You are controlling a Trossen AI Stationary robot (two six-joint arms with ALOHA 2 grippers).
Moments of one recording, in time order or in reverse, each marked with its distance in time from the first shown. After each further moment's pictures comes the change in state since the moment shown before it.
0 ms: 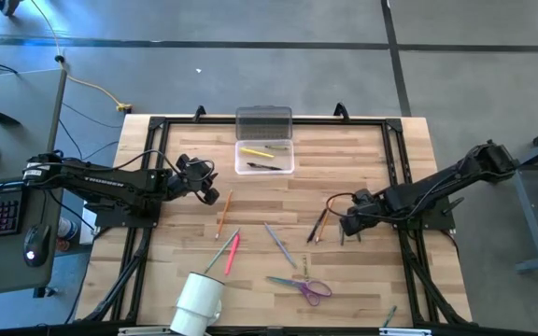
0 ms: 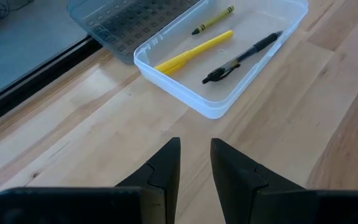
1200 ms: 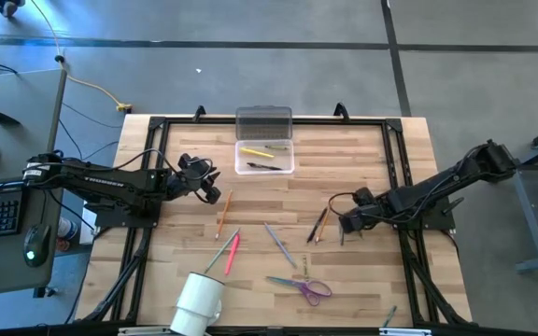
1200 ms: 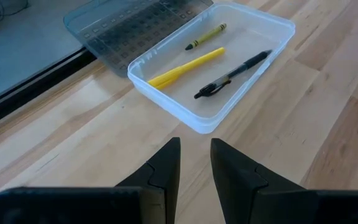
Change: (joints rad) left arm 0.000 0.000 0.000 0.060 0.005 0.000; right arm -0.001 0.001 -0.101 0.168 0.240 -0.052
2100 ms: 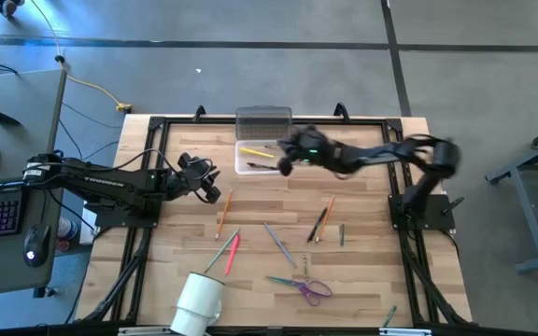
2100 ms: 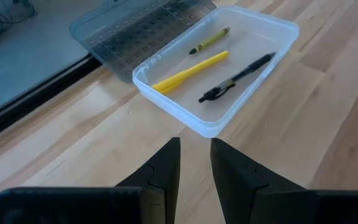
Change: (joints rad) left arm 0.000 0.000 0.000 0.008 -0.025 0.026; right arm -0.611 0.590 0.538 0.950 -0.071 -1.296
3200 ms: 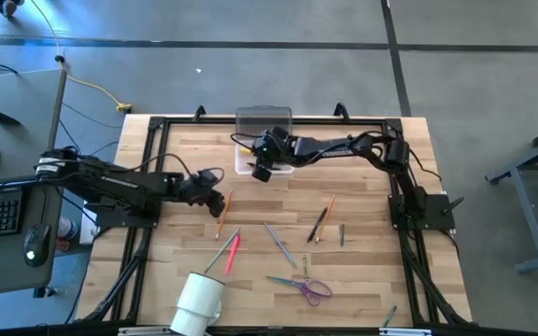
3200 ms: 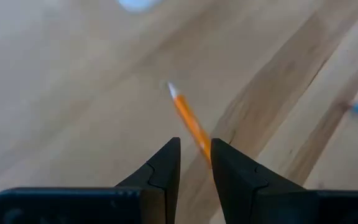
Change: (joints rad) left arm -0.001 0.210 0.000 -0.007 0.416 -0.385; right arm 0.040 0.385 0.586 -0.582 -0.012 -0.168
